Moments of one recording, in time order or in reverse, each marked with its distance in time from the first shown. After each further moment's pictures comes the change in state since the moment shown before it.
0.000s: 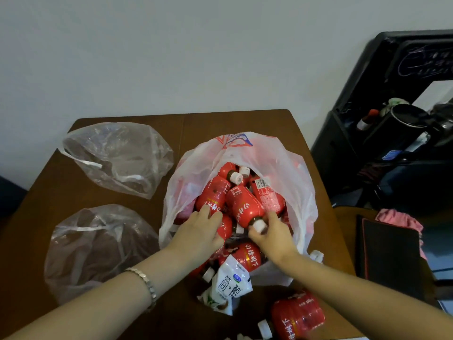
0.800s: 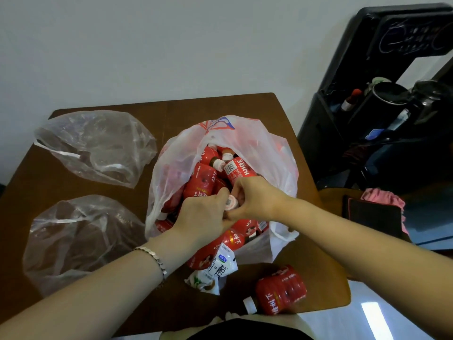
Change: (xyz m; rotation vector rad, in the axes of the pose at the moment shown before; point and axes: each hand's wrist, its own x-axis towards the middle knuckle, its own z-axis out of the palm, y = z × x) left_hand 0.017 0.036 0.012 0.080 0.376 0.276; right_hand -0.002 -0.057 -0.059 -0.357 -0.350 -0.391
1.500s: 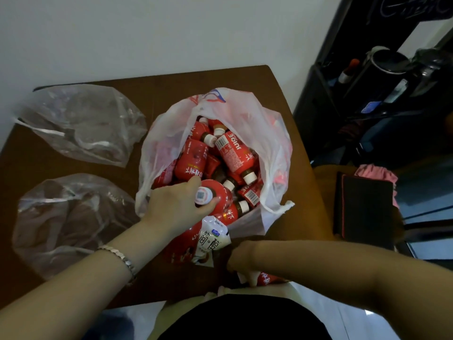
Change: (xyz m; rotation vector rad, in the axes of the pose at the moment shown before) left_hand -0.031 0.007 -0.021 -0.064 -0.227 -0.320; right_hand -0.027 0.056 0.152 -0.827 -1.037 -0.243
